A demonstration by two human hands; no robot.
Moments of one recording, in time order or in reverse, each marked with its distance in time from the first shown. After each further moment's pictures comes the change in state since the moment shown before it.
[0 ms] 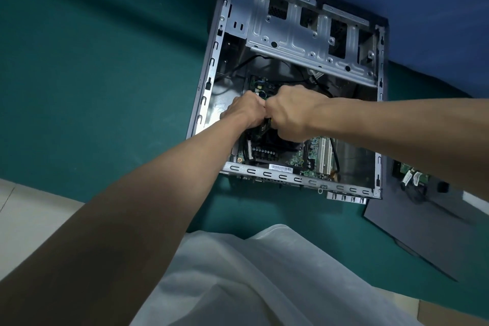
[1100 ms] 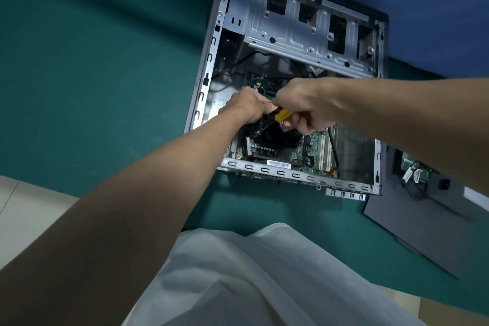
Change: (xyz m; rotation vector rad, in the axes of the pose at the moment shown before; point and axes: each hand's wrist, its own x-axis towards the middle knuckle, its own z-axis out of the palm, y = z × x) left_hand 0.005 -0.001 0.002 0.000 -0.067 0.019; right_hand 0.017 0.018 0.006 1.042 -0.332 0.548
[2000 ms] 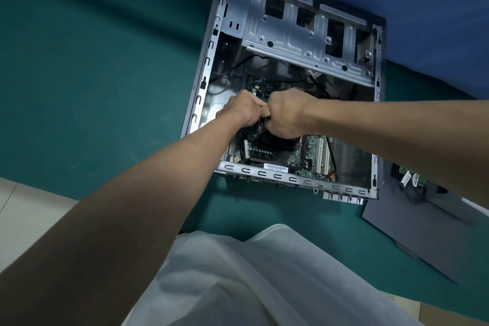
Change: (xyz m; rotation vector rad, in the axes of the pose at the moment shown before) left_hand -0.002 0.000 -0.001 -0.004 0.039 0.015; right_hand -0.008 0.004 0.014 -0.805 0.260 -0.367
